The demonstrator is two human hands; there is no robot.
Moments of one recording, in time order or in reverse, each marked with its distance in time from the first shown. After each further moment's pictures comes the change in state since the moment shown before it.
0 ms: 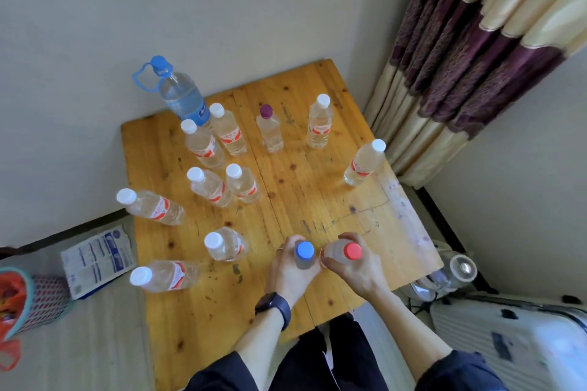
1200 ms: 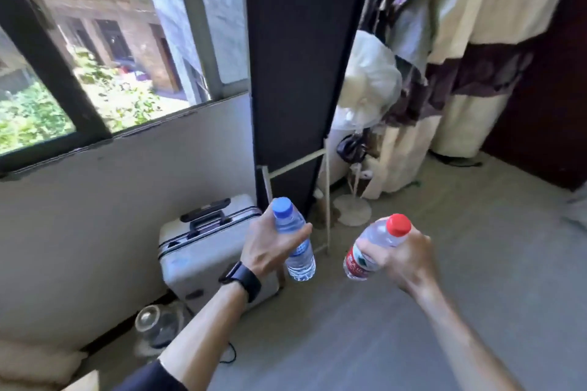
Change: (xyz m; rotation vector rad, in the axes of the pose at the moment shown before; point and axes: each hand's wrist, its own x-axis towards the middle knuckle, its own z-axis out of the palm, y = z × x) left_hand -0.521 0.175 0.211 0.228 -1.382 1.491; right_hand -0.676 0.159 -0.050 0.415 1.916 0.838
